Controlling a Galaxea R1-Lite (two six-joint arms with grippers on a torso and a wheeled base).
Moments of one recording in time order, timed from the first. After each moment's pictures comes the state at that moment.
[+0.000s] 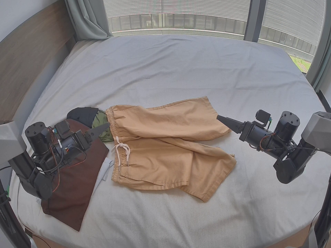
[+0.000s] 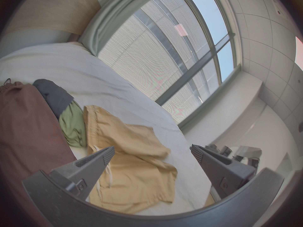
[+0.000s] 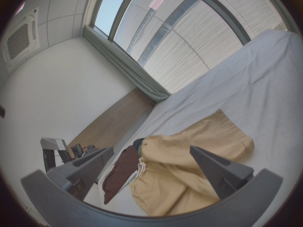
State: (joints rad) left arm -0.07 2.02 -0.49 -1.55 -0.59 -0.62; right arm 0.23 2.14 -0.71 -1.54 0.60 0.57
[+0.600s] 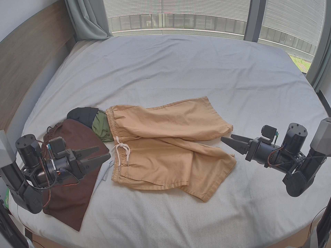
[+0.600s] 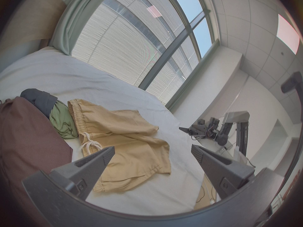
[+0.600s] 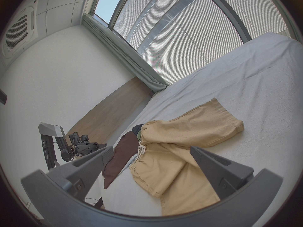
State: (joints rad) left arm -0.04 1.91 -0.27 -1.54 -0.84 -0.34; right arm 0.24 2.04 -0.48 -1.54 0.60 0.46
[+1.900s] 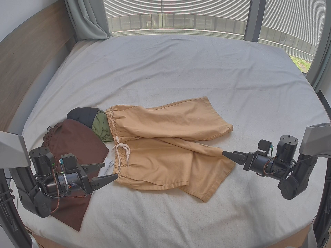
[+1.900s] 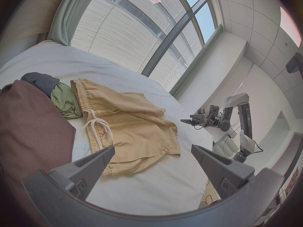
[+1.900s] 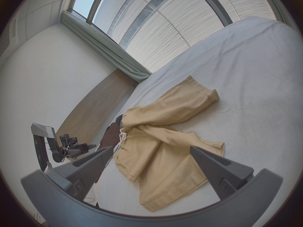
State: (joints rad) left arm -0.05 2.08 -0.24 -1.54 -0.83 -0.15; right arm 0.17 2.21 -0.46 -1.54 0.60 0.45
